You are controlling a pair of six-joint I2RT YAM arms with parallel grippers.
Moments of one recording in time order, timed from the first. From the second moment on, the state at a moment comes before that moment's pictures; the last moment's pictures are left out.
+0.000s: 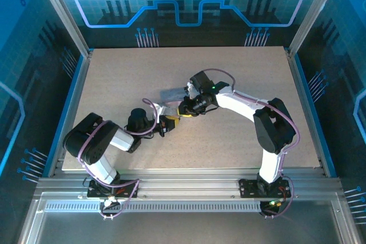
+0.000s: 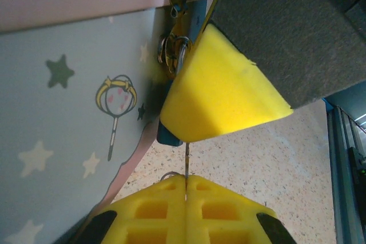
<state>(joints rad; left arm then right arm) -0.40 1.67 0.32 1.04 0.65 -0.38 0.62 1.86 1.35 -0.58 -0.53 0.61</state>
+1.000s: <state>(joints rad) -0.37 1.68 0.34 1.02 0.69 -0.41 0.61 1.81 1.34 -0.59 -0.52 0.61</state>
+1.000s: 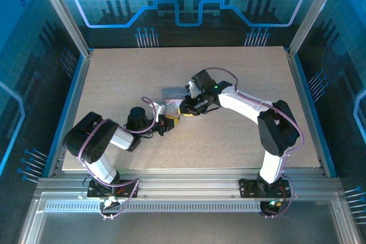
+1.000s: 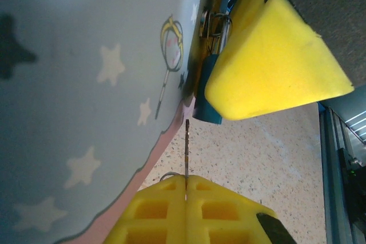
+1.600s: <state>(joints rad) -0.37 1.68 0.34 1.02 0.71 -0.43 0.61 1.81 1.33 -0.59 -0.52 0.61</state>
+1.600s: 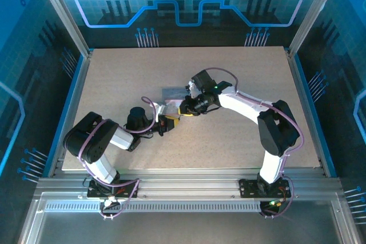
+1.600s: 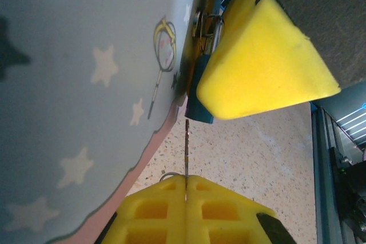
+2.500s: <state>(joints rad) -0.37 1.71 0.31 1.12 0.73 -0.45 0.61 1.81 1.32 -0.58 -0.53 0.61</state>
